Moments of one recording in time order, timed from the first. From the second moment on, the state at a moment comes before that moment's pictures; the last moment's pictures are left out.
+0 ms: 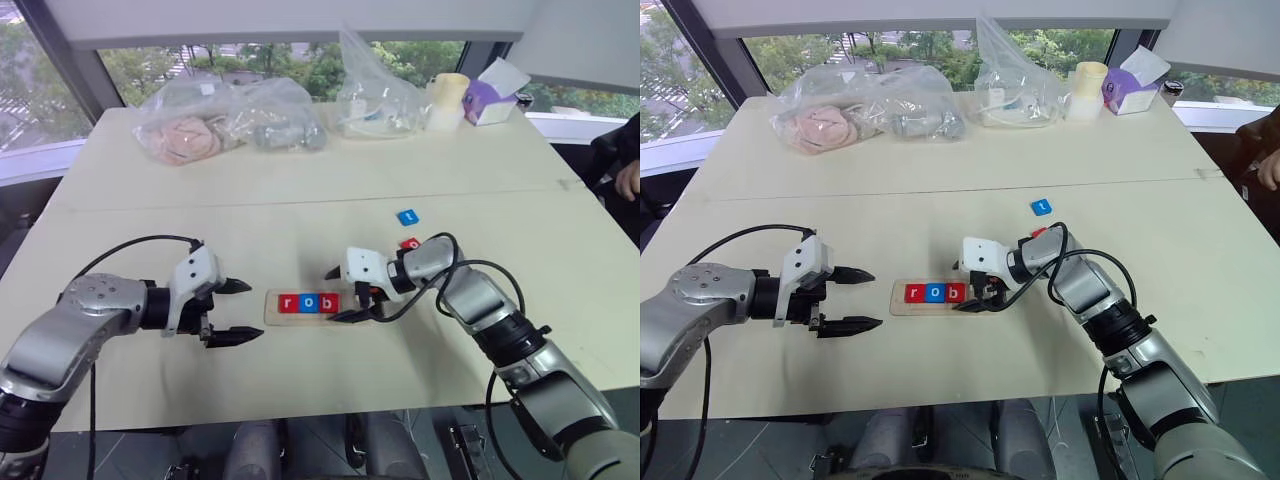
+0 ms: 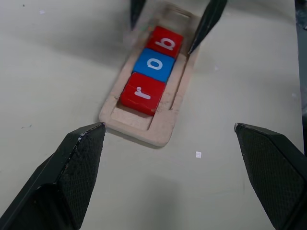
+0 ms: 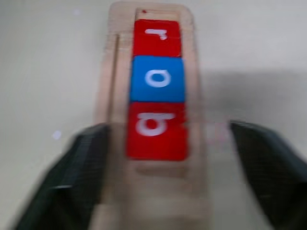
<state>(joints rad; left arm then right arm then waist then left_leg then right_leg) -0.17 0.93 -0.01 -0.40 -0.52 0.67 -1.06 -0.64 -0.53 0.44 0.10 0.02 0.31 1.21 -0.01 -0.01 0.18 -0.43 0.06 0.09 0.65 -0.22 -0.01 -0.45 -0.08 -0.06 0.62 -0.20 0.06</state>
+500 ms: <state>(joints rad) -0.22 0.87 0.03 -0.40 -0.56 0.70 -0.99 -0.64 -0.50 0.00 0.07 0.20 0.52 0.87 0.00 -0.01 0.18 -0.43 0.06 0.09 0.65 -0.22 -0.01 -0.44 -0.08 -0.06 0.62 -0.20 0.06</state>
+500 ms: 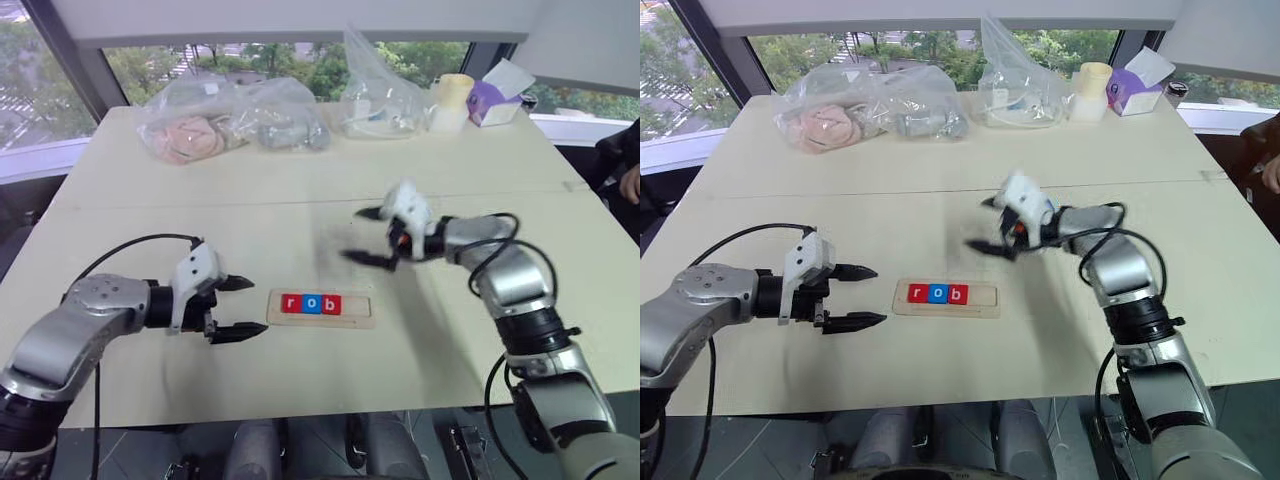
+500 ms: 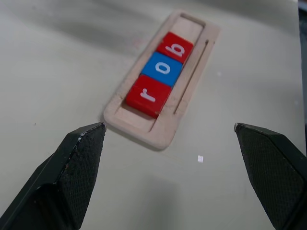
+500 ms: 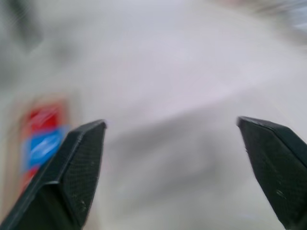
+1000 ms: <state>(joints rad) -0.36 0.80 0.02 -0.34 -0.56 0.69 -0.94 -0.37 -0.39 -0.11 -0.03 0.16 0.69 0.44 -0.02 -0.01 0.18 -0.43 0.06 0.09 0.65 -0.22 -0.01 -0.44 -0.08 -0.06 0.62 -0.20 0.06</state>
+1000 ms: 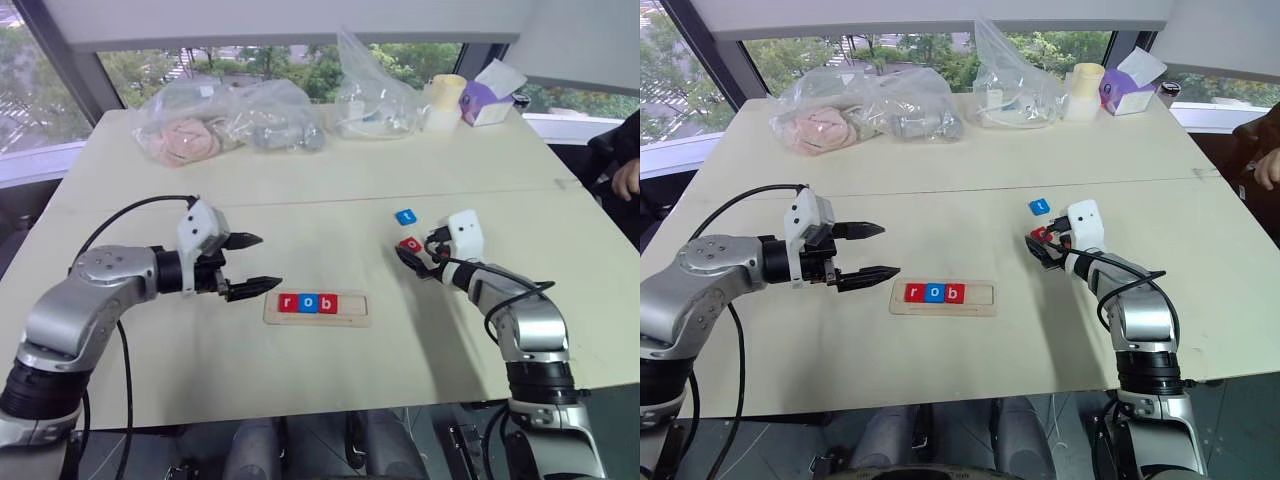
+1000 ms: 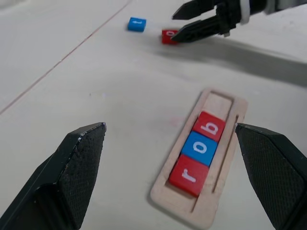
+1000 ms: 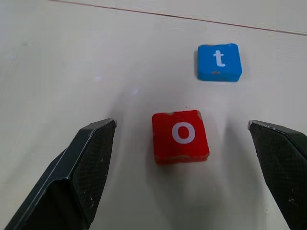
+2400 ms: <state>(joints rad) -0.37 0.77 -0.08 -0.24 -0.46 0.61 -1.01 -0.11 -0.09 -0.19 -0.80 0.19 1.35 0.09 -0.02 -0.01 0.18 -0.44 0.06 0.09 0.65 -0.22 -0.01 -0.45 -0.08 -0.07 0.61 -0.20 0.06</state>
